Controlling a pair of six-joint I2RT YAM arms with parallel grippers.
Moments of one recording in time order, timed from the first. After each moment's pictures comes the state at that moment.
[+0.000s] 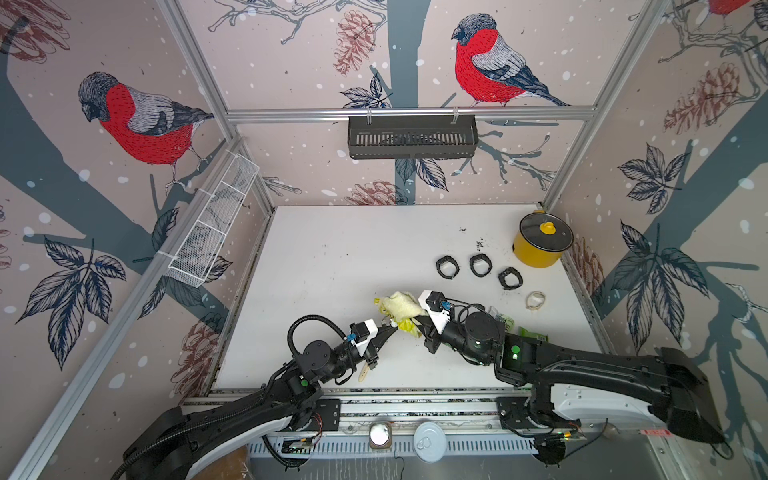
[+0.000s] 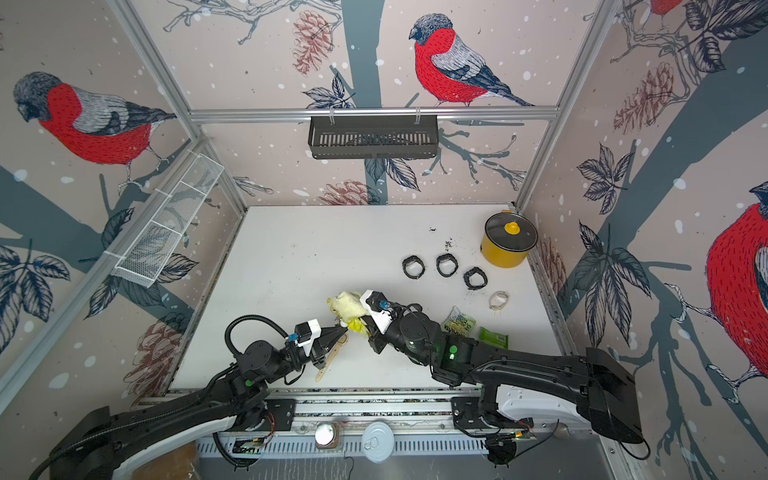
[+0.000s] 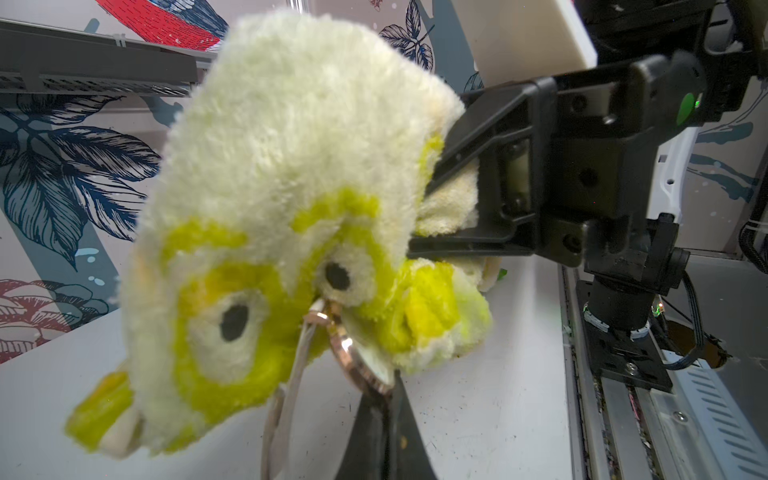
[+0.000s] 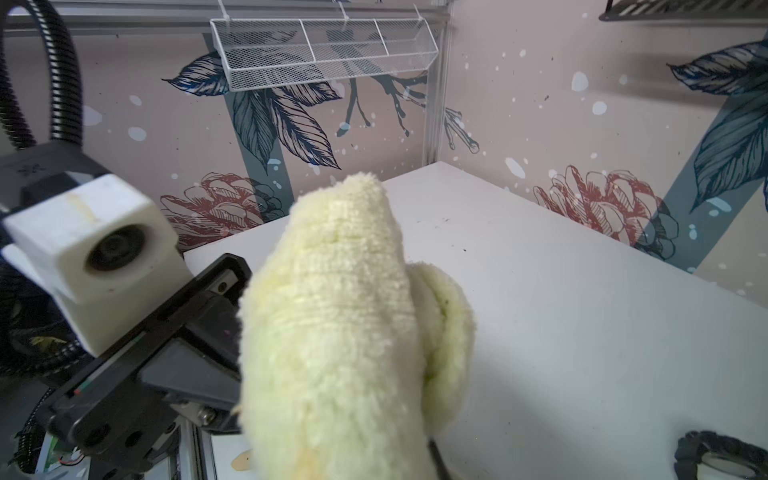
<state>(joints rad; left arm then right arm) -0.93 0.66 0.01 0.75 0.18 0.06 1.24 1.04 0.57 0.32 0.19 0.05</state>
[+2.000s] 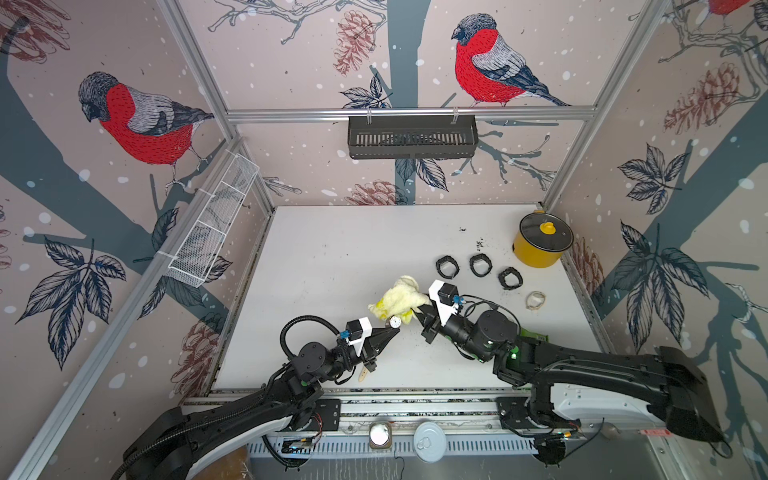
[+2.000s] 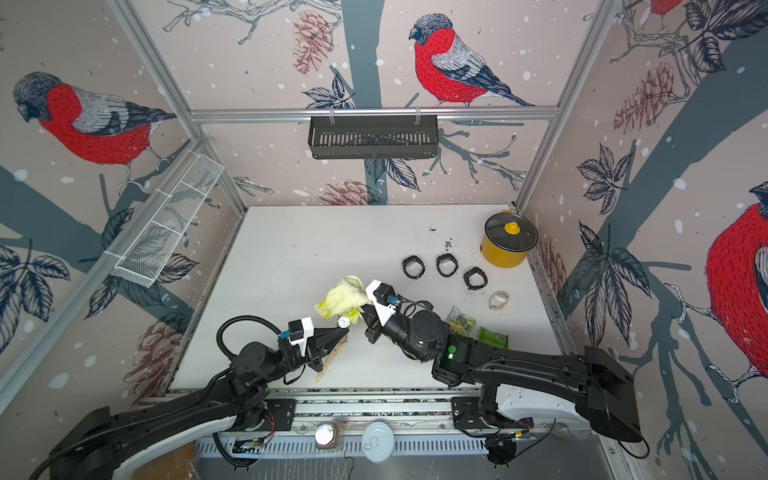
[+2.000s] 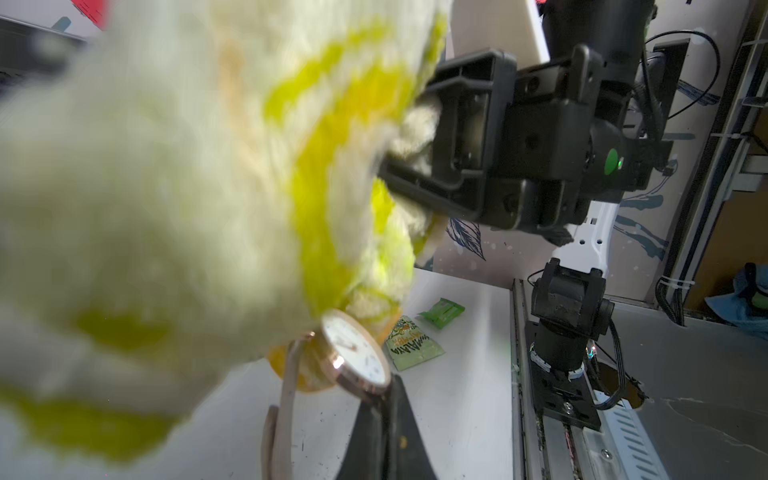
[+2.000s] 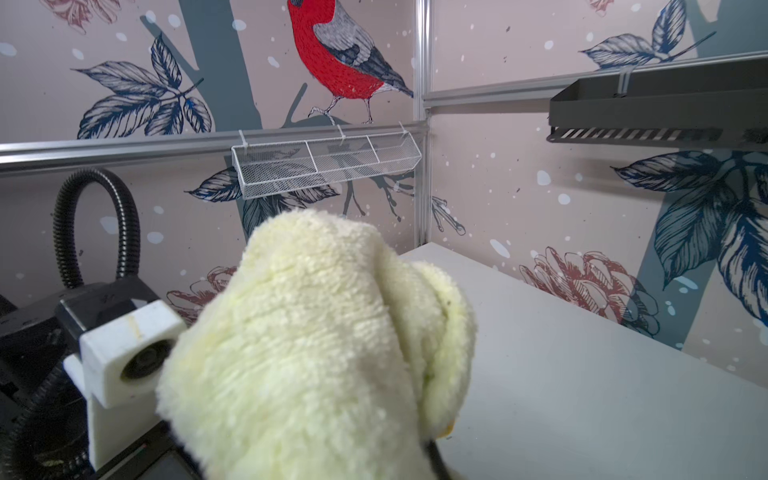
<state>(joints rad) -0.93 0.65 0.01 0.85 0.25 -0.08 1.24 1.09 0.59 0.56 0.24 0.02</state>
